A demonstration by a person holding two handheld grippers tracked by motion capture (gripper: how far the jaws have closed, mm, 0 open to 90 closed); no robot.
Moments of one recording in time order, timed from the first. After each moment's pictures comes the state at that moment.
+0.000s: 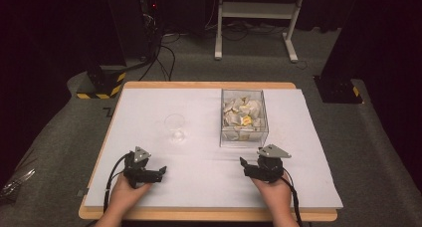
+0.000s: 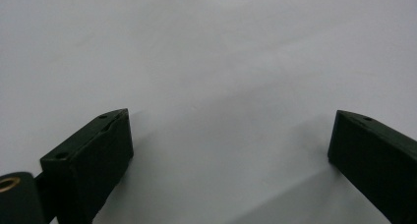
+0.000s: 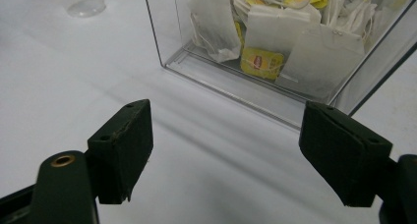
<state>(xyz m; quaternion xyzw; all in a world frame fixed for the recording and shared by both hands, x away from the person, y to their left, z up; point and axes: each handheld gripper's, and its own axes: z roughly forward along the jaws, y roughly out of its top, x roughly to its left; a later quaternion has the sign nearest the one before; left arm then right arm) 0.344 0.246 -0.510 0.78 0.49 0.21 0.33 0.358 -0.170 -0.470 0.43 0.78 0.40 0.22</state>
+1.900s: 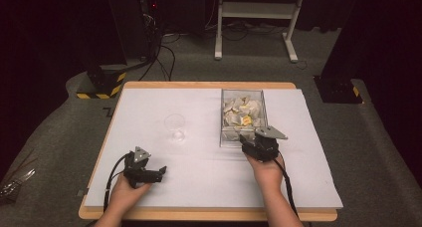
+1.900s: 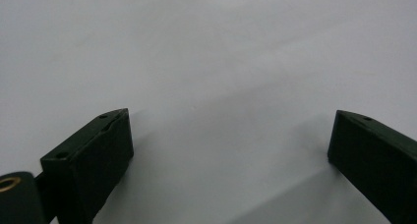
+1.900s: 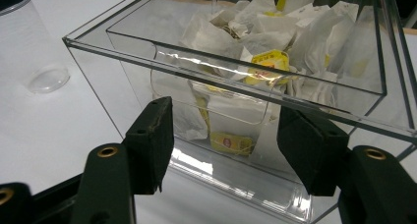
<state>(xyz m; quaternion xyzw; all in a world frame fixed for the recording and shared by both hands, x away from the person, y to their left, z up) 0.344 0.246 -0.510 0.78 0.49 0.21 0.33 0.403 -0.155 -0.451 0.48 0.73 0.43 0.25</state>
